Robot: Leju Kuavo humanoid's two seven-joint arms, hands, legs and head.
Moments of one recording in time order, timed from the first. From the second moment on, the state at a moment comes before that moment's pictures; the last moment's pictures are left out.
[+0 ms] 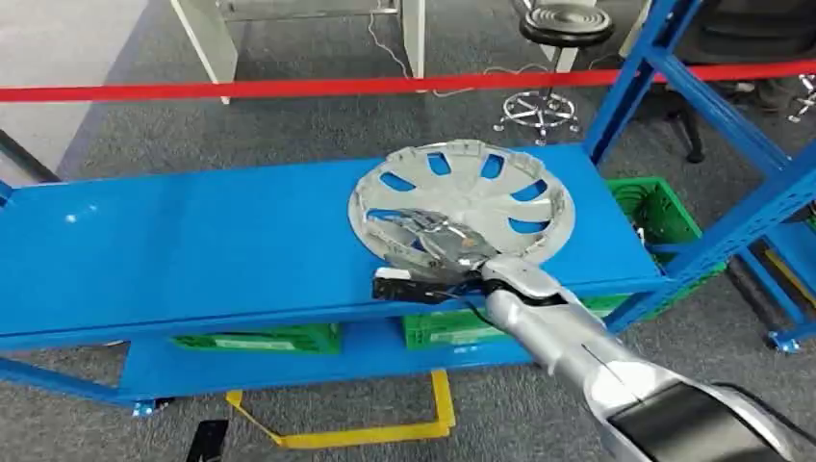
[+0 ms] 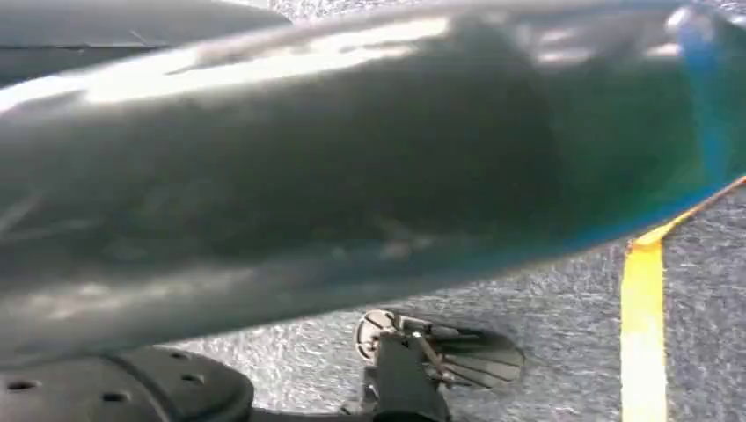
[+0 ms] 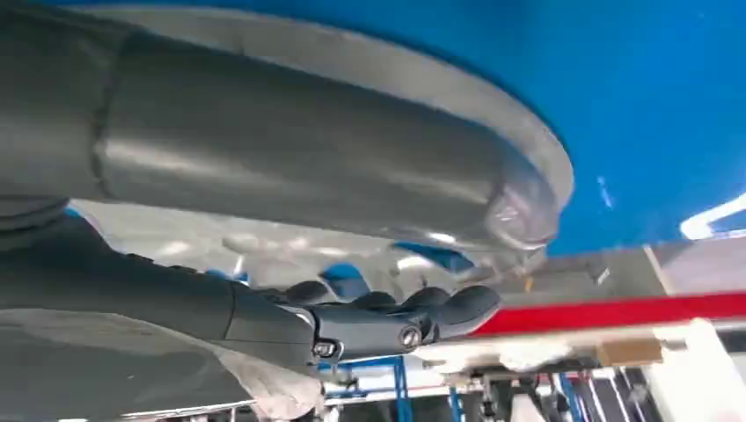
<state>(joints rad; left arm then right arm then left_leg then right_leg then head) -0.12 -0.13 0.17 -0.21 -0.15 0.48 -0.17 -0.76 0.13 0.48 -0.53 0.95 -0.20 -0.29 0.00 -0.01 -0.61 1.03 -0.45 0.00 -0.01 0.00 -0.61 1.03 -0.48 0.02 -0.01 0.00</state>
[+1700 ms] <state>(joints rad) -0.09 -0.14 0.21 -0.20 -0.10 0.48 -0.17 -0.83 0.25 0.53 -0.30 0.94 0.06 0.01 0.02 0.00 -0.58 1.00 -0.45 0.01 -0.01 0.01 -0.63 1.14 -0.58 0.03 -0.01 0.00</state>
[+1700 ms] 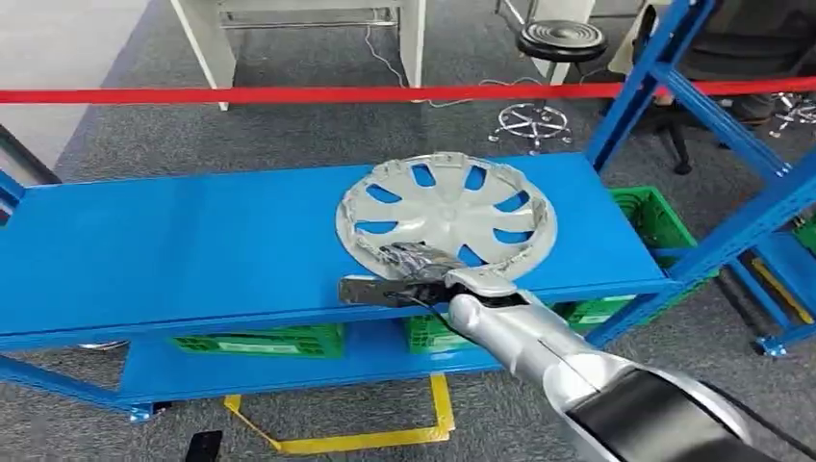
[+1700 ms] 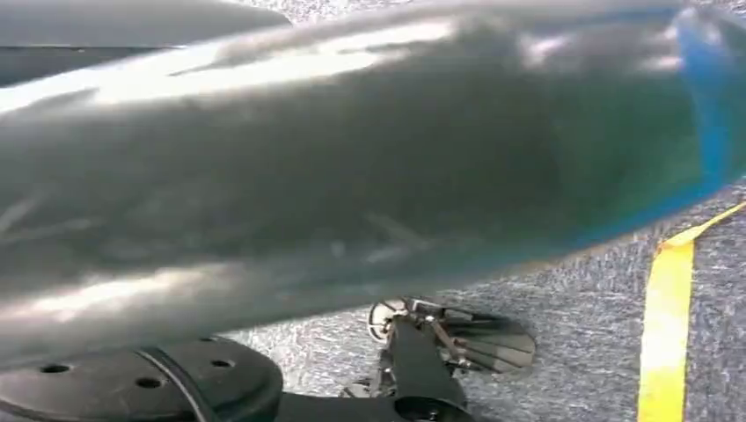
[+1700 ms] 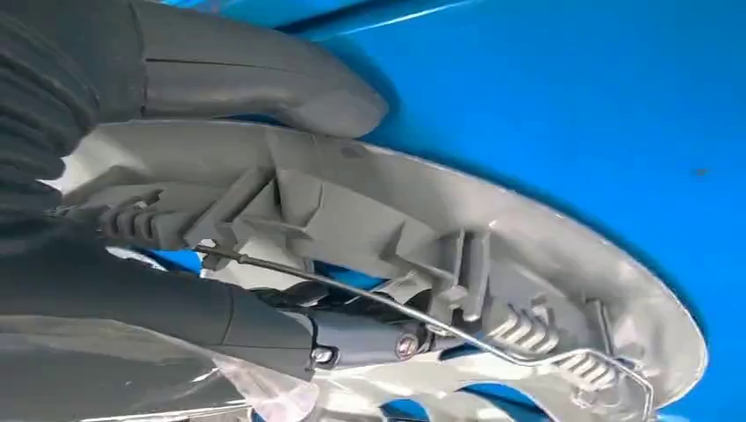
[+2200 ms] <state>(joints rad) -0.09 -0.13 0.22 -0.20 -0.10 0.49 -0.17 -0.83 0.25 0.54 -0.30 0.94 0.07 0.00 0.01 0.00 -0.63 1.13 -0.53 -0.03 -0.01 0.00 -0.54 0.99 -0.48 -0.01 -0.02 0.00</state>
